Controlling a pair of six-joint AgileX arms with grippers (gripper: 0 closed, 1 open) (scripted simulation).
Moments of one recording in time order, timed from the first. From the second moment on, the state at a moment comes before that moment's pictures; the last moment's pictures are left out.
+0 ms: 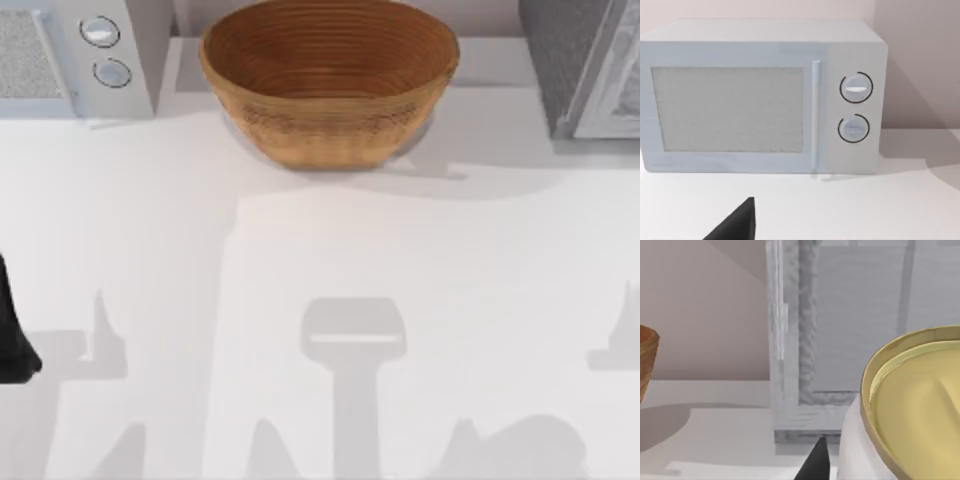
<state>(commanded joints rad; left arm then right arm) 0.00 0.00 0.00 0.00 0.00 0.00 -0.01 0.09 0.04 0.05 -0.01 0.00</state>
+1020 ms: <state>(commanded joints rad) 0.00 0.00 0.00 0.00 0.00 0.00 0.05 0.32 0.38 -0.11 0.05 0.01</state>
